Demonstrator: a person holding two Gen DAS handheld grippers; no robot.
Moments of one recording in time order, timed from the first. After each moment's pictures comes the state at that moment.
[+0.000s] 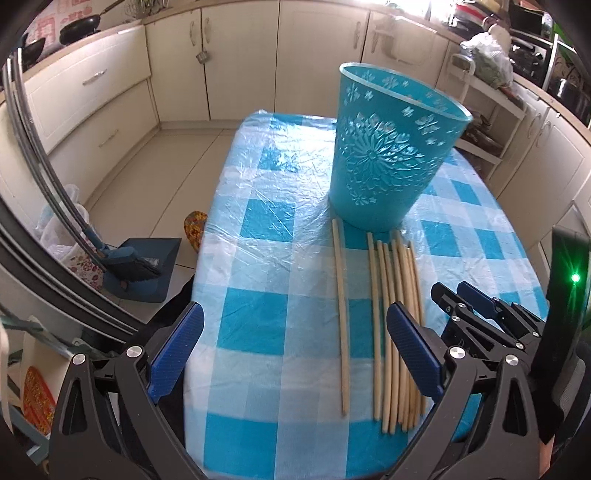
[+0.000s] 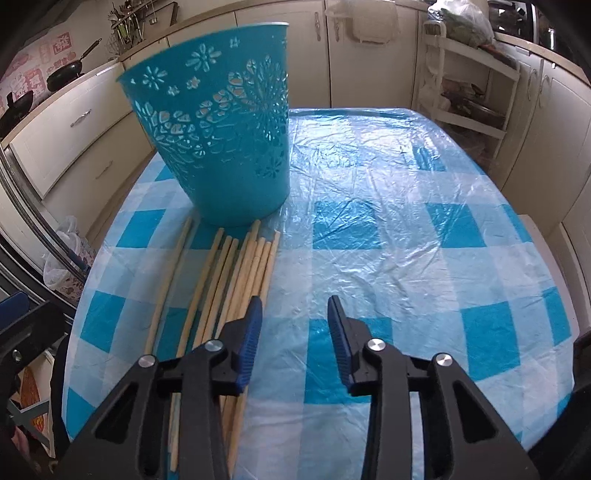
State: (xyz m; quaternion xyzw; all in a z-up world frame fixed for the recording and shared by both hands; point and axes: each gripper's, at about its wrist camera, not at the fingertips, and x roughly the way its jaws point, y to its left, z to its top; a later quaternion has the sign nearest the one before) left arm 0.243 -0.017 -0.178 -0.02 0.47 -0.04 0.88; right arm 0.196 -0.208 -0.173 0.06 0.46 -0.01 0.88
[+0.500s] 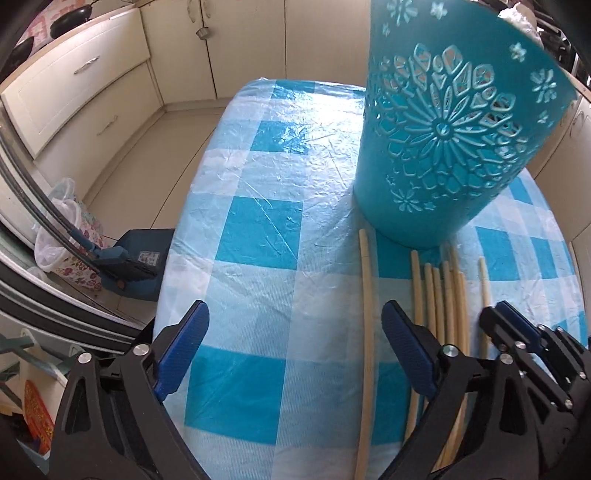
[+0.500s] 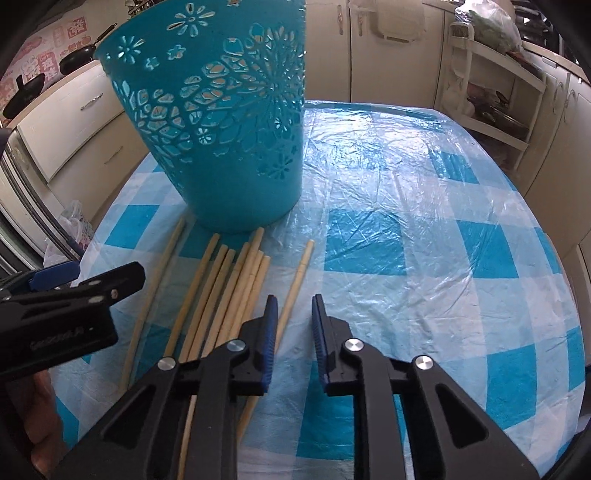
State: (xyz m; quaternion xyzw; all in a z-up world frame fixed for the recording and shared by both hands) left arm 0.312 -0.034 -0.229 0.01 0.51 -0.01 0.86; right arm 0.216 -0.214 -0.184 0.03 0.47 0.03 0.88
